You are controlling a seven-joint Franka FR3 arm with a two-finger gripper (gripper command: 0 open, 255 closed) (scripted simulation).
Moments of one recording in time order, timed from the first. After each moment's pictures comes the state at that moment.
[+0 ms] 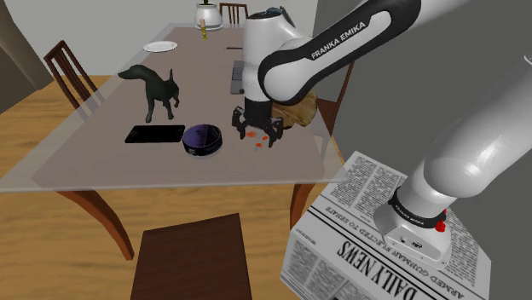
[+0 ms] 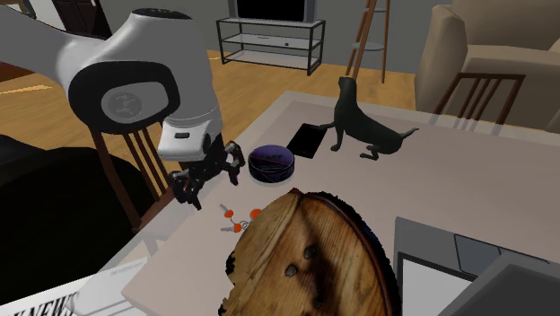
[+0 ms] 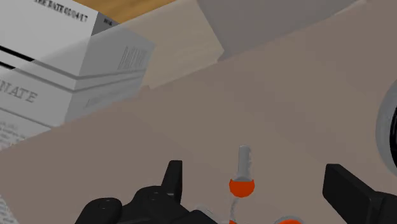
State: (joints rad) arm -0.07 -0.14 0.45 -2.39 0.10 2.31 1.50
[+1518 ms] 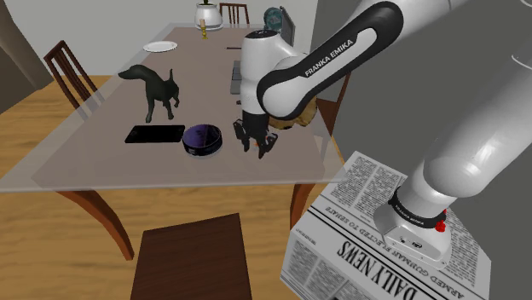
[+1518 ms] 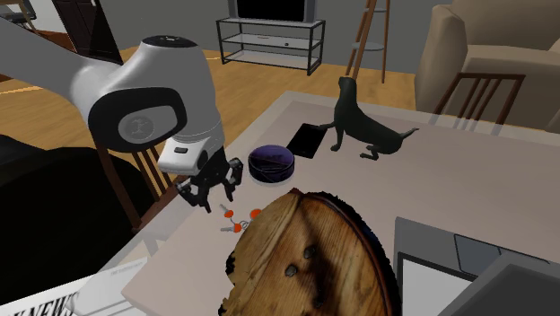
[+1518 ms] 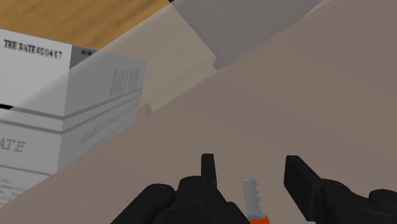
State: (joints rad) arm -0.08 -0.06 0.48 -2.41 0.08 2.41 1.71
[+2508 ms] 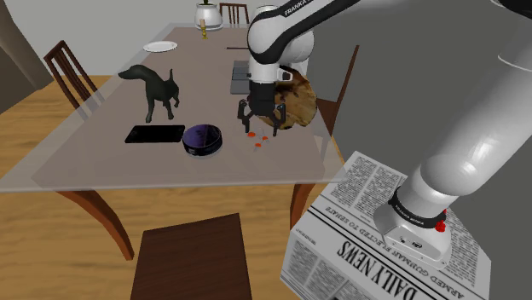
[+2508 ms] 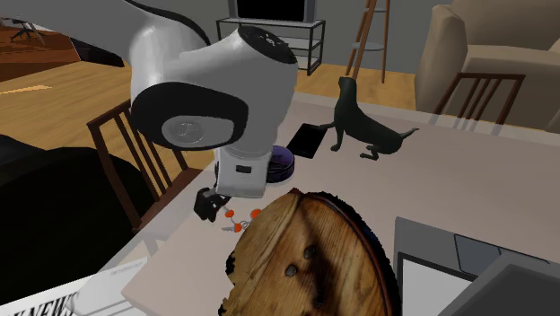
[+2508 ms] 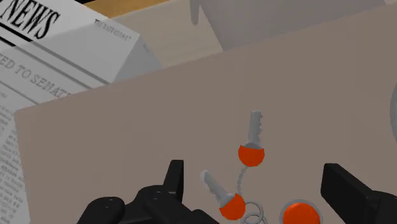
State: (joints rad) arm -0.14 0.02 0.31 -2.20 0.34 2.04 1.08
